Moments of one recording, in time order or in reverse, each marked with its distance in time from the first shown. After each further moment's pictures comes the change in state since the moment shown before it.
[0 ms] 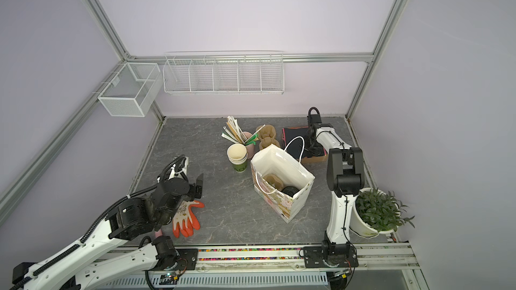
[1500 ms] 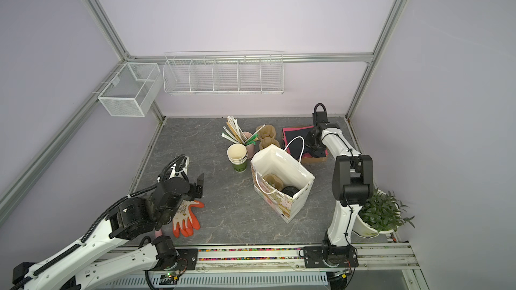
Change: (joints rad) left arm 0.006 0.004 0.000 0.009 0.007 0.011; right arm -0.027 -0.180 -0.089 0.037 -0.014 0.028
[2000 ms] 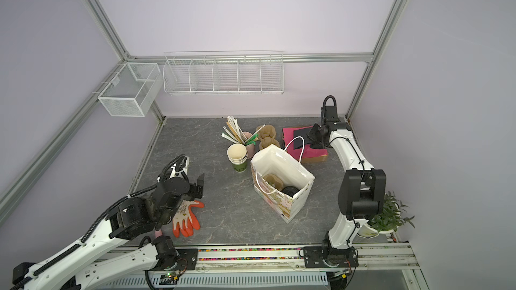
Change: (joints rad) left arm 0.000 0.000 0.000 0.000 0.008 0.000; right arm -0.020 -0.178 -0.024 0.033 -0.048 0.033
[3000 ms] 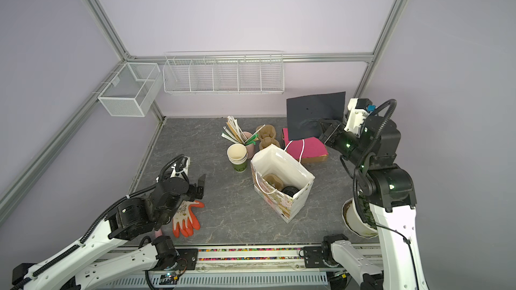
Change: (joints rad) left arm 0.000 -0.007 0.000 0.007 0.029 0.015; right arm 0.164 -0.752 0.058 -0.076 -0.208 0.040
